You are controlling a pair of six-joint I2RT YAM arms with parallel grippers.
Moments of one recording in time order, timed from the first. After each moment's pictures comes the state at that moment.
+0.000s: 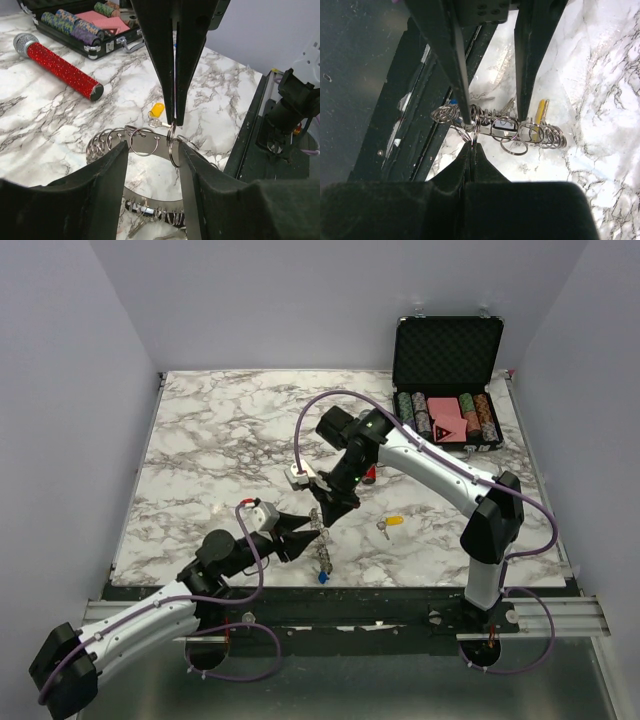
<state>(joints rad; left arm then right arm) -0.83 0.53 0.09 0.53 0.20 -0.25 0.84 1.88 1.80 -1.33 -0.83 -1.05</state>
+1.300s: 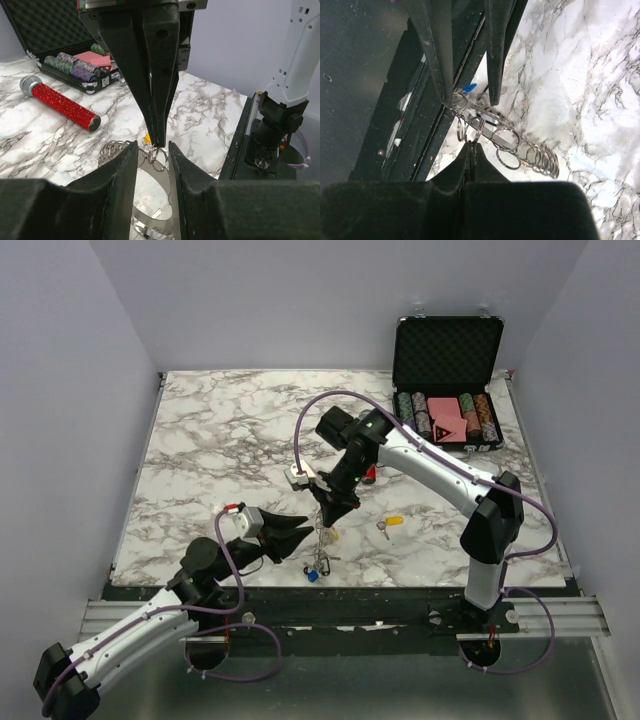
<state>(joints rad) -0.82 0.37 0.10 0.50 0.24 -0.25 0.85 1.88 1.80 -1.33 -0.82 -1.05</state>
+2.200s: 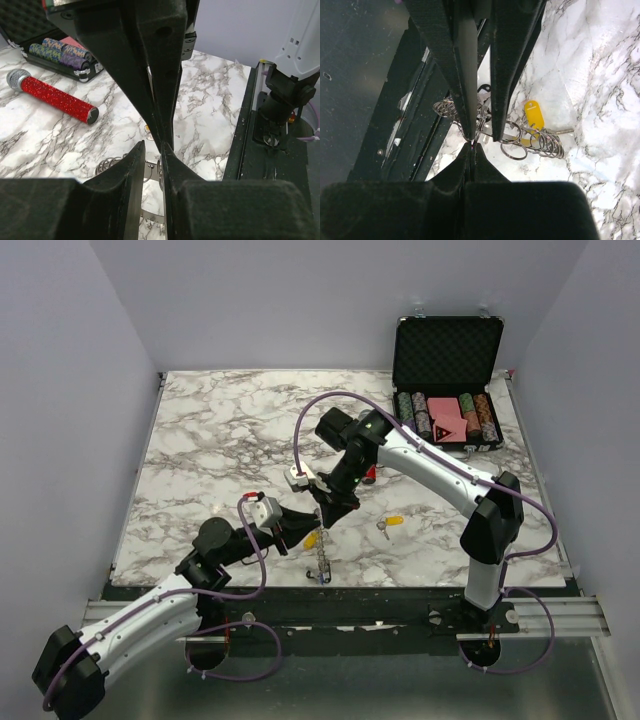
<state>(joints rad) -0.75 0.61 0.20 0.52 0.40 -0.15 0.85 1.88 1.80 -1.33 -0.82 -1.06</state>
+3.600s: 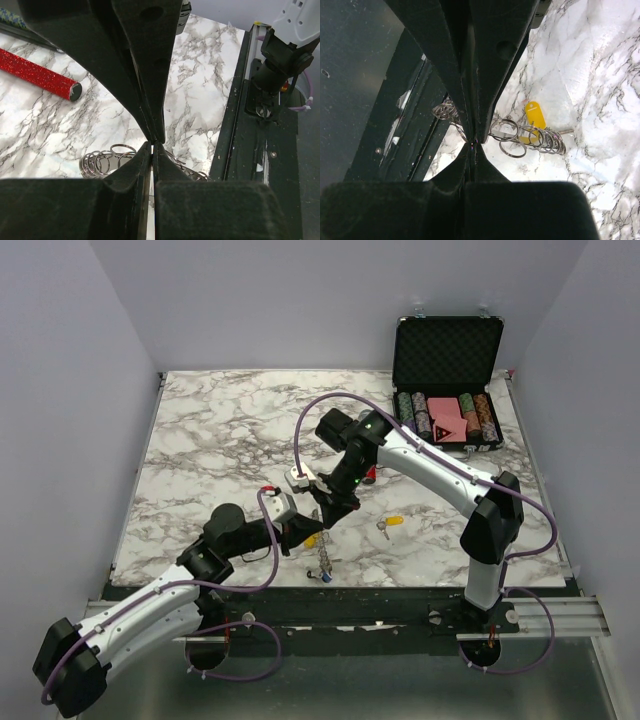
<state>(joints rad) -0.75 0.68 0.31 0.32 0.47 -0.09 0.85 1.88 1.79 -1.34 -0.82 -1.07</state>
